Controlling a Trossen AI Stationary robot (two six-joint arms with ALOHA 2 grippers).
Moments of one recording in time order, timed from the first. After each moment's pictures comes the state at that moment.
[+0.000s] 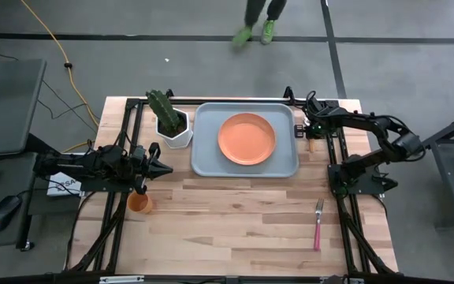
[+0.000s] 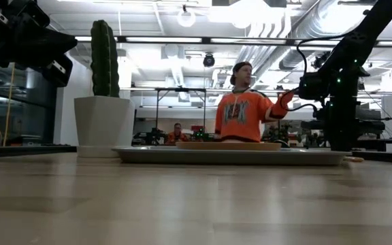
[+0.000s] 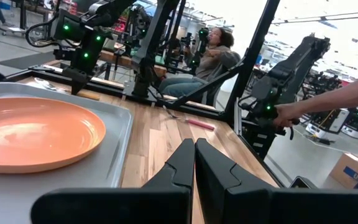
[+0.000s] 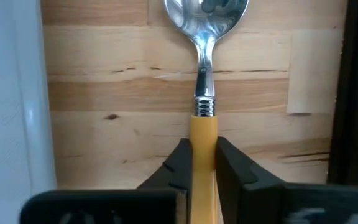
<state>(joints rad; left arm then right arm) 0.07 0.02 0.01 0.02 0.08 -0.28 -0.98 1.41 0.58 -0.58 0.10 0.56</state>
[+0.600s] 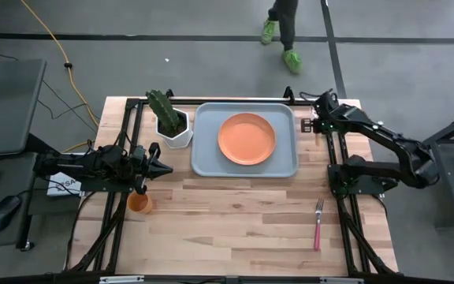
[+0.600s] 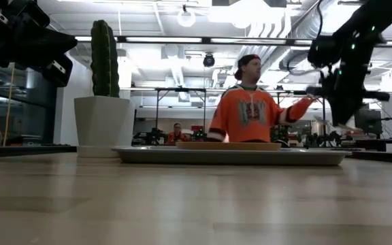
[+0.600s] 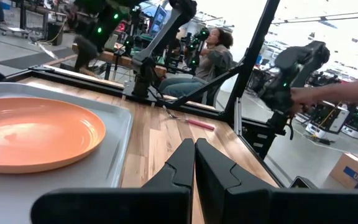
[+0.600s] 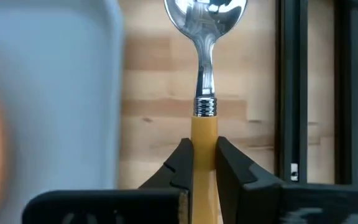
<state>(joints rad) 0.07 0.02 0.01 0.02 0.08 -0.28 -0.93 1.04 0.68 -0.80 0.16 0.58</state>
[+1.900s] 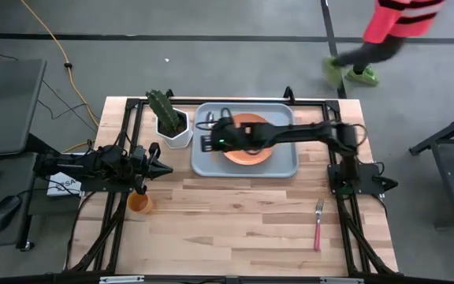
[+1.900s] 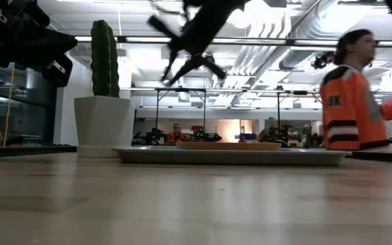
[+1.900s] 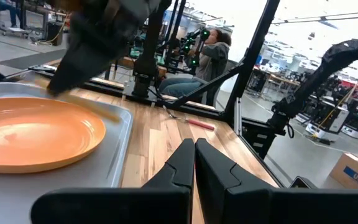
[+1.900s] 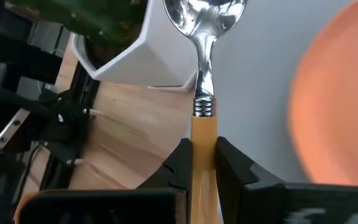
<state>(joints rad) 0.07 0.02 0.01 0.02 0.08 -0.28 -0.08 2.01 1.73 -0.54 0.25 1.17</state>
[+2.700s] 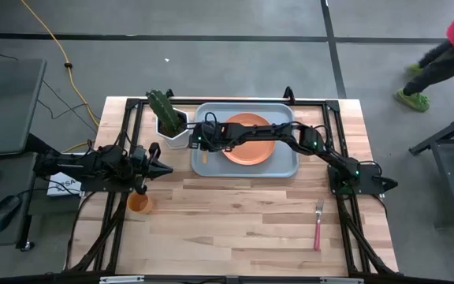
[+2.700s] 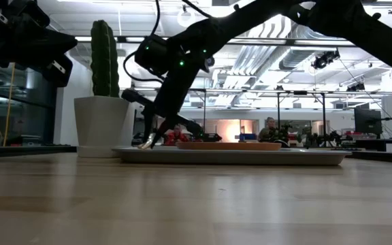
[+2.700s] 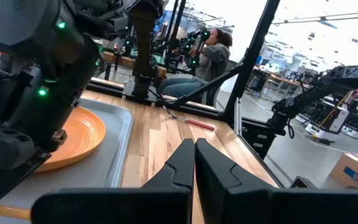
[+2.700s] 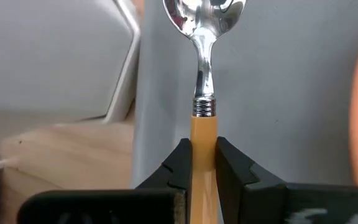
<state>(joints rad) 0.07 0.02 0.01 0.02 0.08 -0.28 -0.18 2.42 2.03 -0.61 0.15 1.30</state>
